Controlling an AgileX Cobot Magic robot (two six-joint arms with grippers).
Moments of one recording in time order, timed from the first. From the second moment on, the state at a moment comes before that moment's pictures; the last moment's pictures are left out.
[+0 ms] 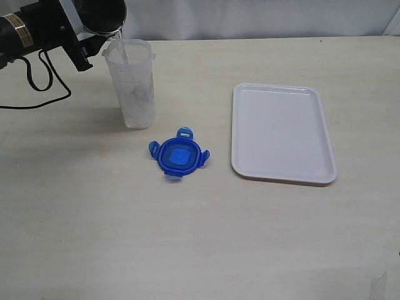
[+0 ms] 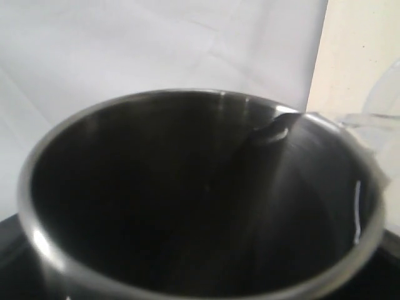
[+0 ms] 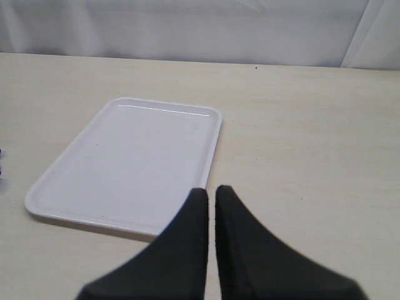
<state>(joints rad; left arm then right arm) -0.03 1.98 -1.11 0.89 -0.87 0.49 0.04 0.00 0.00 -0.03 0.36 -0.04</state>
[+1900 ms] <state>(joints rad) -0.03 1.98 -1.11 0.60 -0.67 -0.30 0.04 0.00 0.00 -0.03 0.36 -0.04</state>
